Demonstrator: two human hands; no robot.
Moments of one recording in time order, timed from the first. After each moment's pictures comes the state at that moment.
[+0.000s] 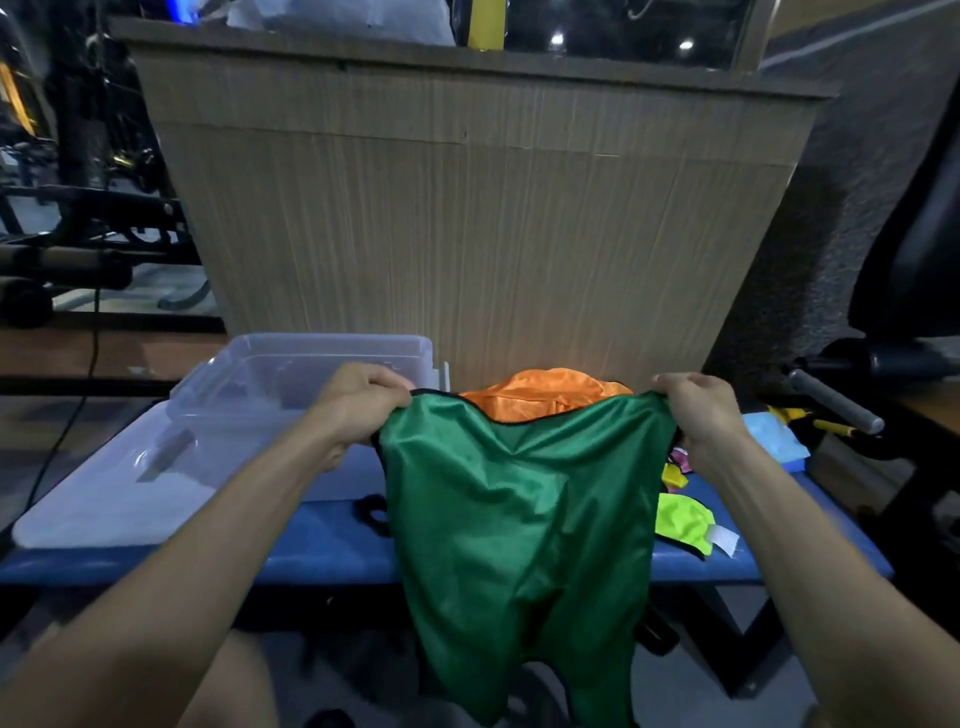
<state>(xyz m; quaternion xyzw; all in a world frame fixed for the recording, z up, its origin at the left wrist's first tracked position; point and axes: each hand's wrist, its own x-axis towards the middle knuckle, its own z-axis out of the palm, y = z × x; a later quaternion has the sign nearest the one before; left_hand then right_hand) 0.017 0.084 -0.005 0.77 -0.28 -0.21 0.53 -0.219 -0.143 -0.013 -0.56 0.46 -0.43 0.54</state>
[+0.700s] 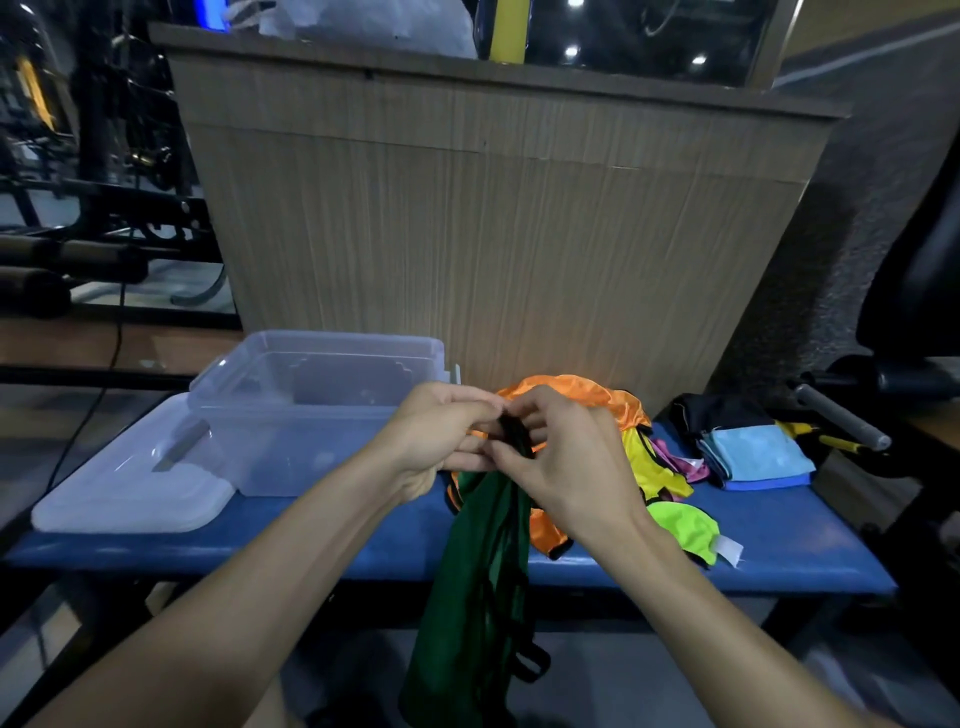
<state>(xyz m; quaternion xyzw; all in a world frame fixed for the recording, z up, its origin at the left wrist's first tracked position) -0.051 0.082 0.001 0.62 -0.31 -0.37 0.62 -0.180 -0.003 -0.015 -0.88 0.21 -0.37 0.20</state>
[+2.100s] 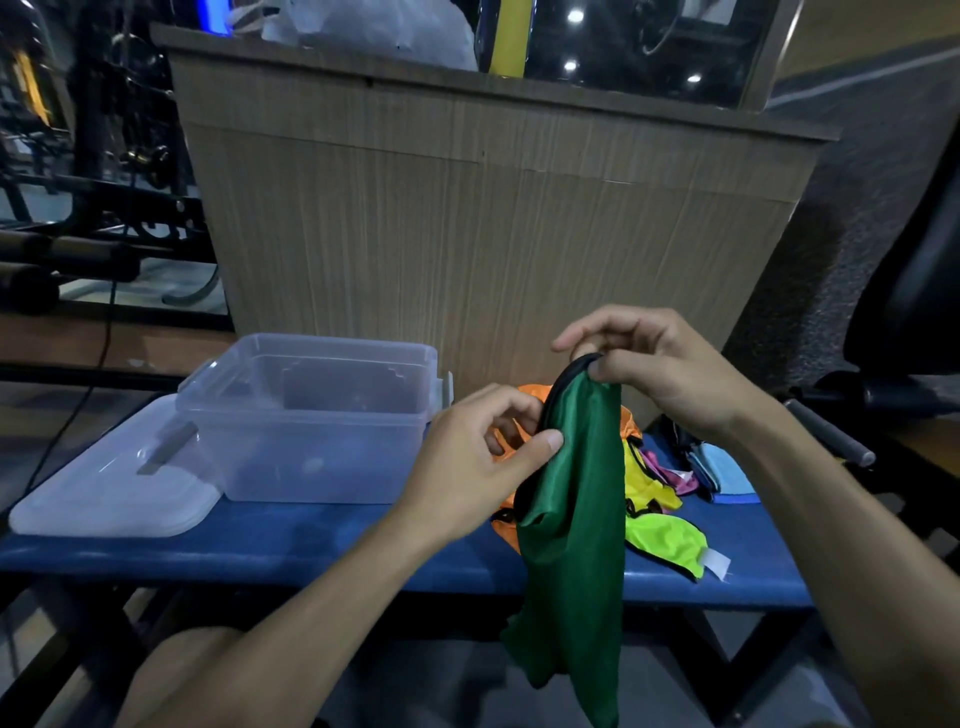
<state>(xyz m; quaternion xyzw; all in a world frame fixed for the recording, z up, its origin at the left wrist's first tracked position) -0.080 0.078 -0.023 0.58 -0.56 -0.02 0.59 -0.218 -0.079 0.076 -0.85 0.02 -0.23 0.47</state>
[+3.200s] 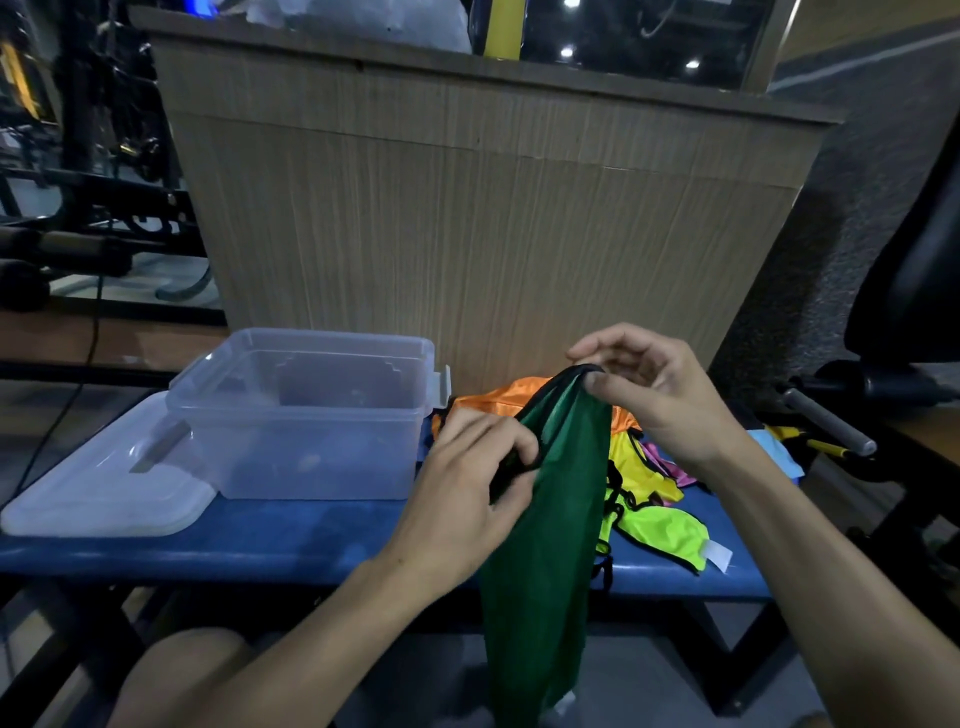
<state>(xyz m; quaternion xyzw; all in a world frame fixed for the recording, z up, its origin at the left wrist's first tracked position) -0.085 0.087 -0.050 0.60 -0.61 0.15 0.49 -0.218 -0.082 0.033 -0.81 0.03 -0.34 0.48</state>
